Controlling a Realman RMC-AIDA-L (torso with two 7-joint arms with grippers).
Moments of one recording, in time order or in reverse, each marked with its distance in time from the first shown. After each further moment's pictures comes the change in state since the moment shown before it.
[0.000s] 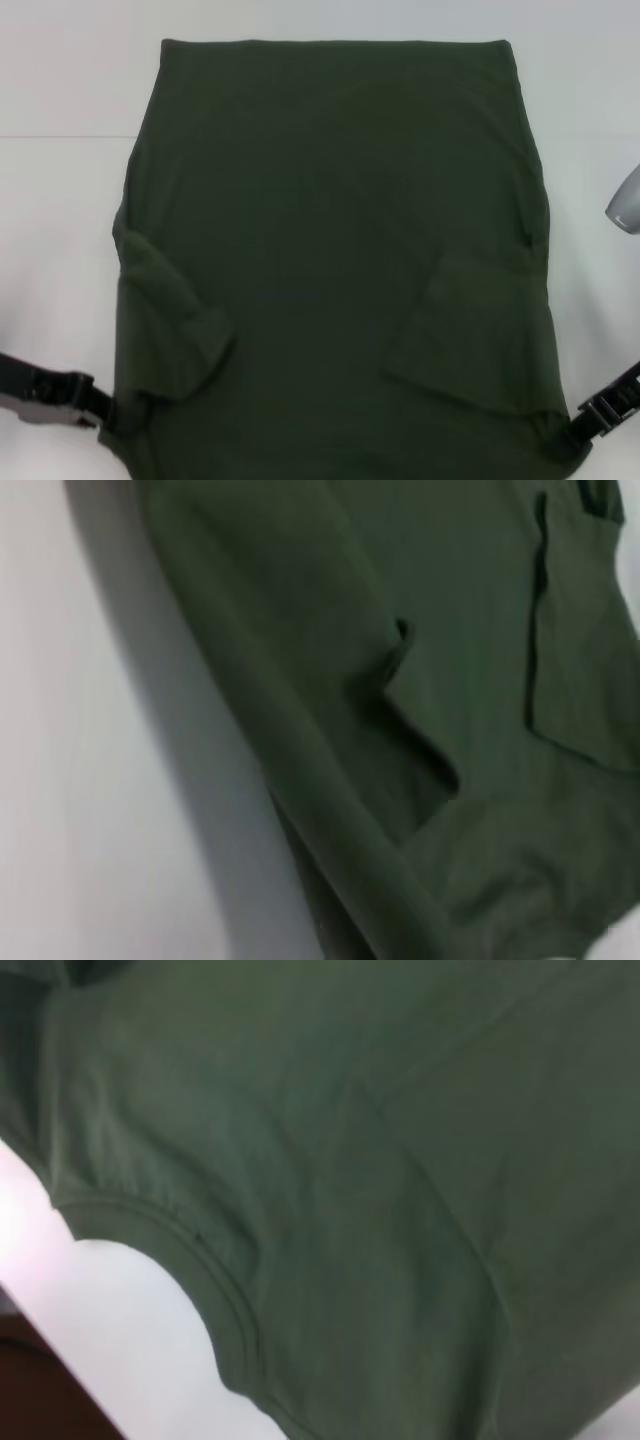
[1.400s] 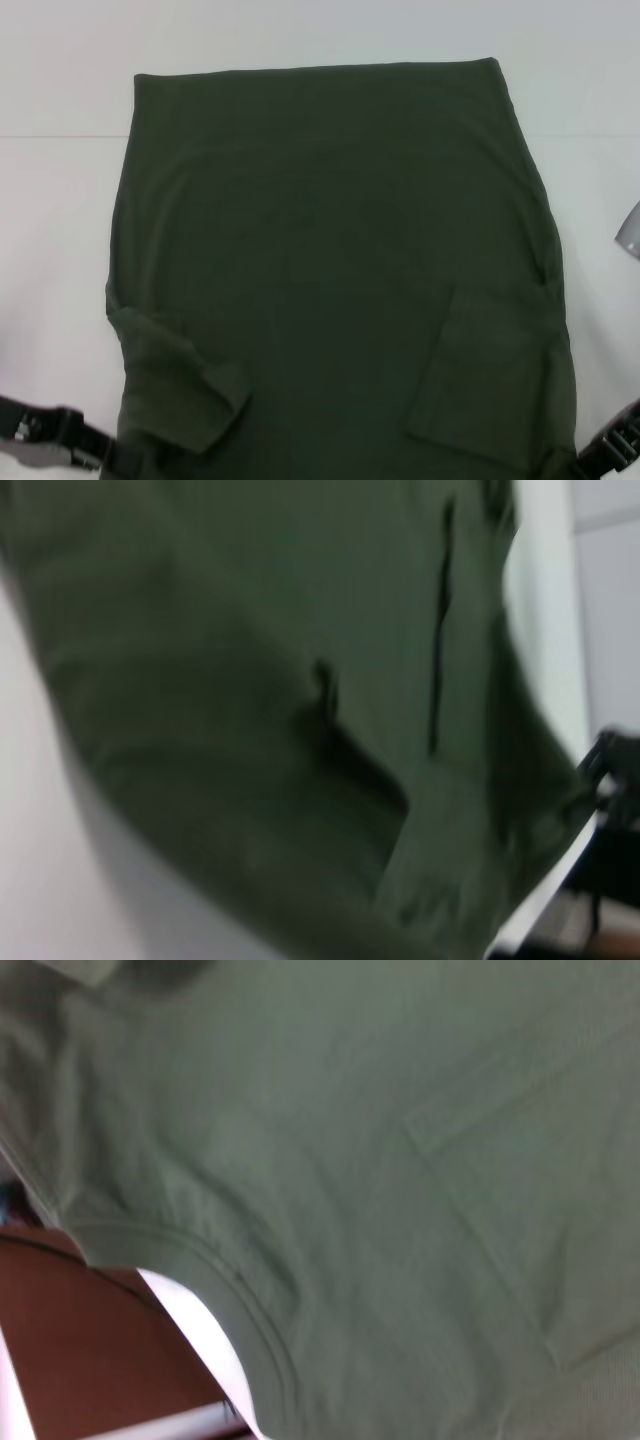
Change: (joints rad) left arm 0.021 0.008 -0.117 -0.071 0.027 0.155 0.053; right arm -0.021 0.004 0.019 0.016 0.001 -0.073 -0.102
